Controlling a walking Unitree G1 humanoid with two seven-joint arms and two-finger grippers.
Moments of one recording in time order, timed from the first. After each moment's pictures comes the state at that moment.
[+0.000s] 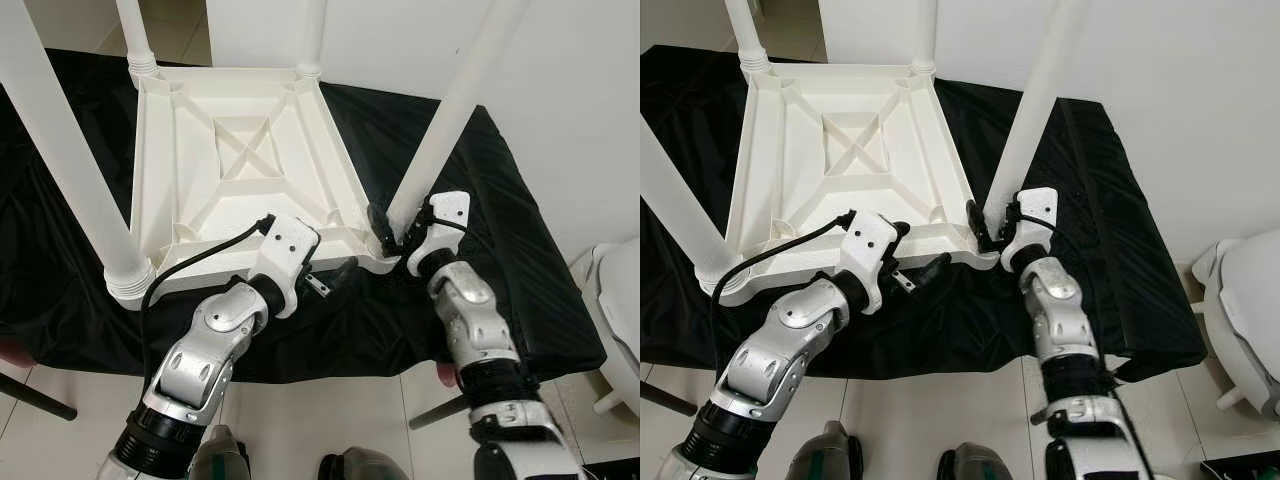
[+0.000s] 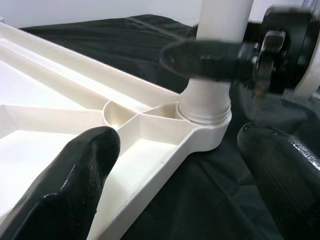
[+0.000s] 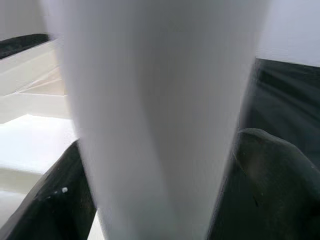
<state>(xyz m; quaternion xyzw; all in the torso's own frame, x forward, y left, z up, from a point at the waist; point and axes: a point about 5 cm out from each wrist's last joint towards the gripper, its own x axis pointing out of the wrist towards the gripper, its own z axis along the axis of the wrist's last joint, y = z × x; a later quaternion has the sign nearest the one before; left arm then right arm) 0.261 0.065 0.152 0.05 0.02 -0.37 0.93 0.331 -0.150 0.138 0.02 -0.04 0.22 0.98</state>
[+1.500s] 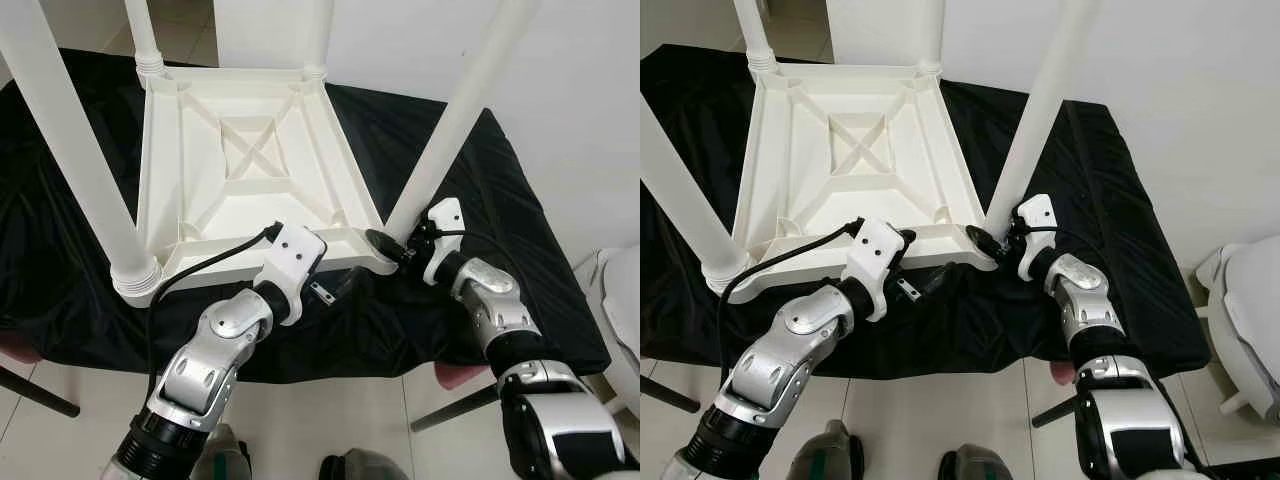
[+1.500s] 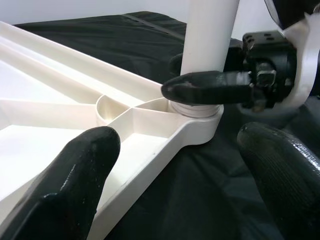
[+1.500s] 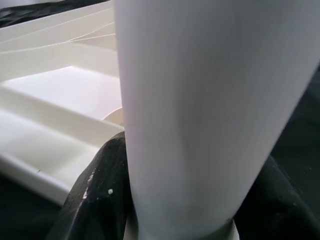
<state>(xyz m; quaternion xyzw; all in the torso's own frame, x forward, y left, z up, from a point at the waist) 0.257 0.059 0.149 0.05 0.02 -0.39 0.92 0.337 -0.162 0.111 -0.03 -0.01 0.29 0.96</state>
